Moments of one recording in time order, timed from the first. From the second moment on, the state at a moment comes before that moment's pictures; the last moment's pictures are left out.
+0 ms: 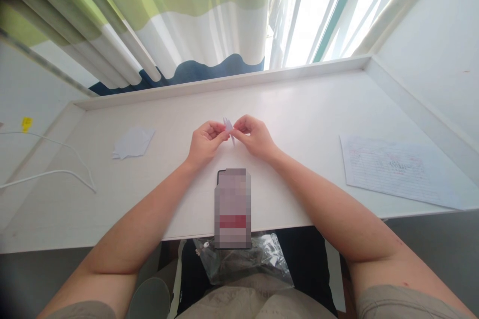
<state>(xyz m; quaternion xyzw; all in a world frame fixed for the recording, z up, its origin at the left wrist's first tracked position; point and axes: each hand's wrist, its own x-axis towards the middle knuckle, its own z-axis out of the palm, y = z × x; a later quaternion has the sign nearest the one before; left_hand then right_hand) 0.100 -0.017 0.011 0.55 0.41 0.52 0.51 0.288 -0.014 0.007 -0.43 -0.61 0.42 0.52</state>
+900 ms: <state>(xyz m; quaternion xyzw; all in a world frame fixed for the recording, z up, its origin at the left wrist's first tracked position) 0.097 -0.020 0.016 0.53 0.39 0.48 0.57 0.299 -0.012 0.009 -0.39 -0.61 0.50 0.47</state>
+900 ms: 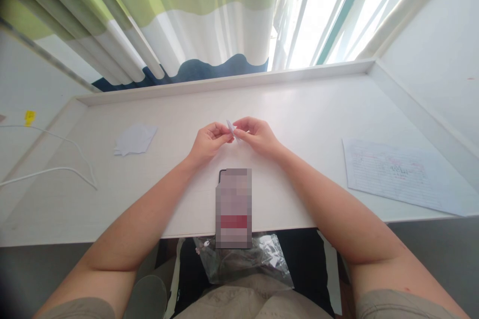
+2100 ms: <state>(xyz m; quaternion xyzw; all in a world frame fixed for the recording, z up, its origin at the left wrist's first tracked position) 0.095 -0.022 0.019 0.61 0.43 0.46 0.49 0.295 -0.013 0.010 -0.40 -0.58 0.51 0.50</state>
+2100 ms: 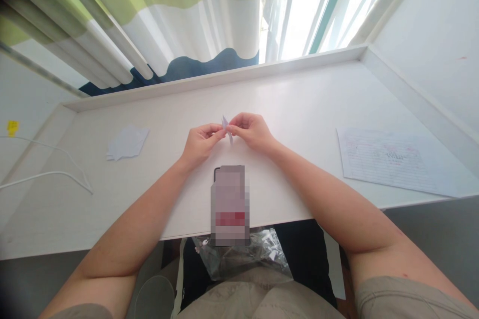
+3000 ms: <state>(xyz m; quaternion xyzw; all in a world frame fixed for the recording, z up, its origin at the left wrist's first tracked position) 0.101 -0.019 0.015 0.55 0.43 0.52 0.49 0.293 -0.014 0.015 -0.39 -0.58 0.51 0.50</state>
